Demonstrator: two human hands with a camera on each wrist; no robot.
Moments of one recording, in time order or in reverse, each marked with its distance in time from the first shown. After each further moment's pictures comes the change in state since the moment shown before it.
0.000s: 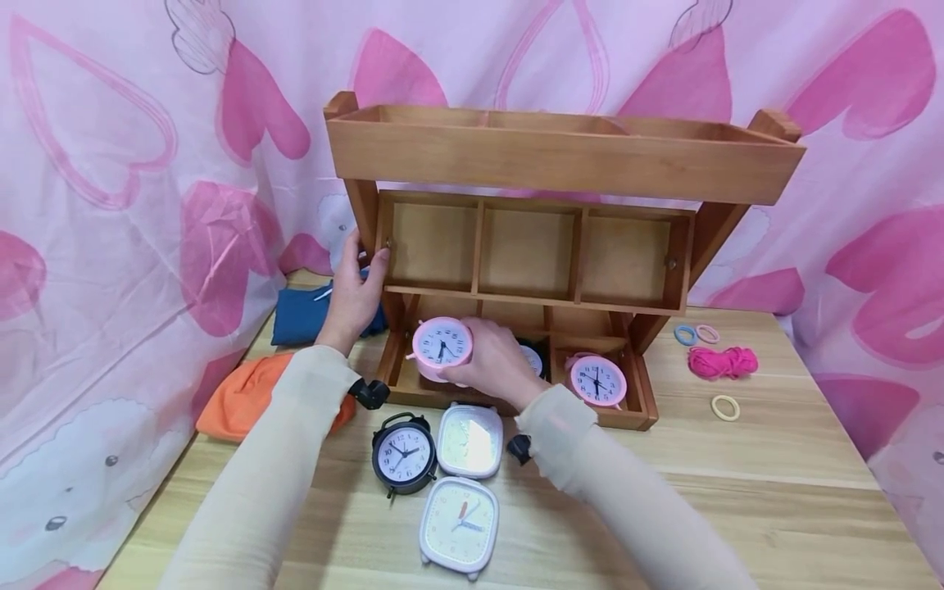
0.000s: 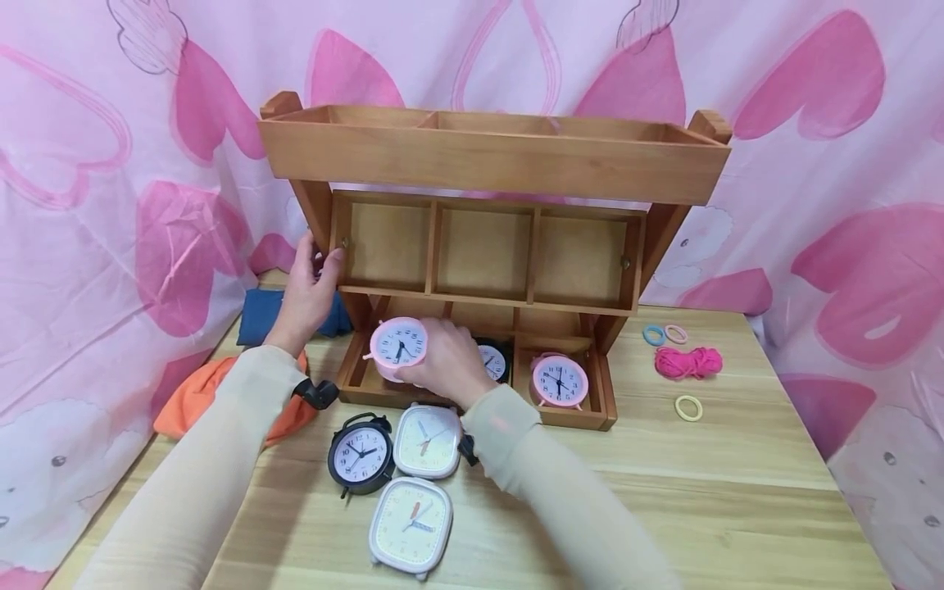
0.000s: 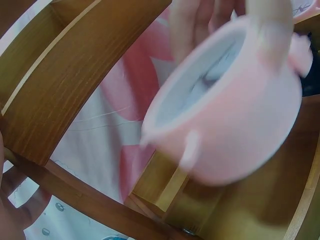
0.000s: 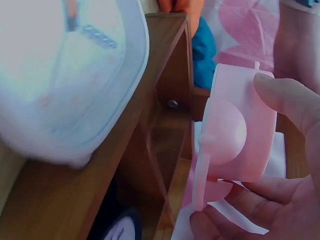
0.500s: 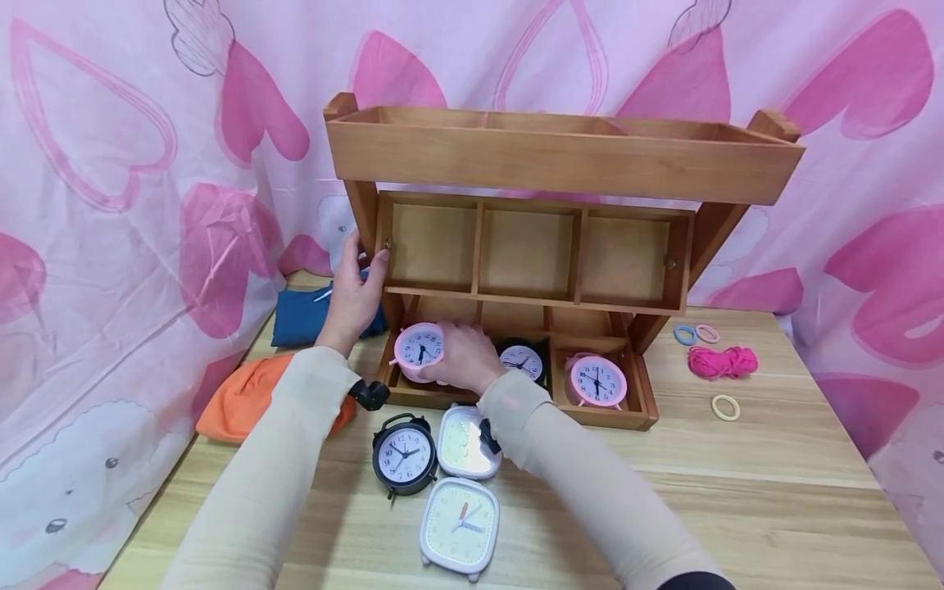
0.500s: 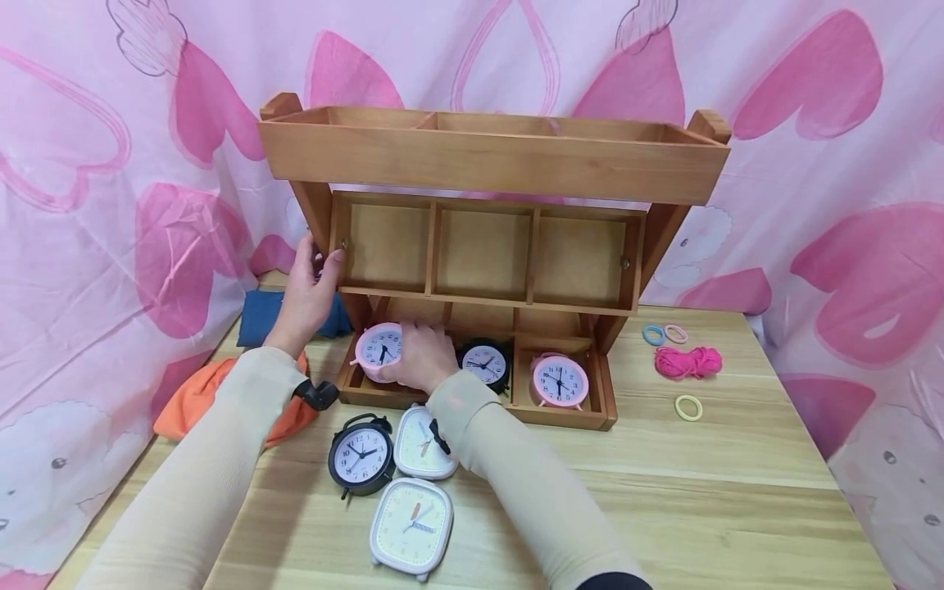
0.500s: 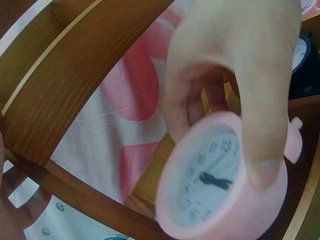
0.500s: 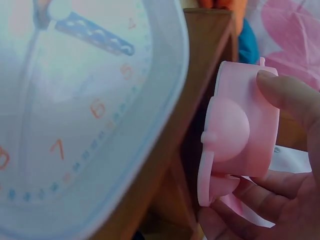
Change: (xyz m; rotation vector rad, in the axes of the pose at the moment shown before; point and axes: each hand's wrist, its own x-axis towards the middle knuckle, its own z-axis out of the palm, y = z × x) left_hand -0.002 0.002 0.000 0.007 -0.002 -0.016; right_hand 0.035 -0.009 0.035 -0.096 -0.111 0.067
